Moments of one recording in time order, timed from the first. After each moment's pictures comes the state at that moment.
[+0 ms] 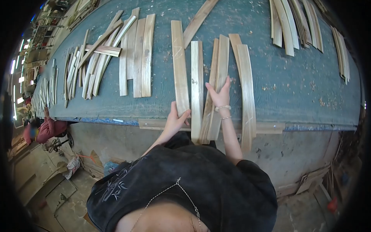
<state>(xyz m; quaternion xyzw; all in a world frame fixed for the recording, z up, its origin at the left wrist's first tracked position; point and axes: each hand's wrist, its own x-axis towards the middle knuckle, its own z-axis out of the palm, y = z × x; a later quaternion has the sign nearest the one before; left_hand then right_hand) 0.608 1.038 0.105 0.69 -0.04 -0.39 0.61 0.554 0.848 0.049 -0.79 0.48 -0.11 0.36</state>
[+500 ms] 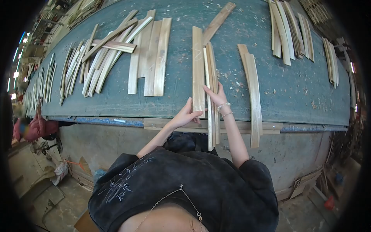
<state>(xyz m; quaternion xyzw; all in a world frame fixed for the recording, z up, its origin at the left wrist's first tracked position) 0.646 1.062 0.101 0.51 -0.16 -0.57 0.62 0.591 0.894 0.081 -0.61 0.47 0.01 0.64</state>
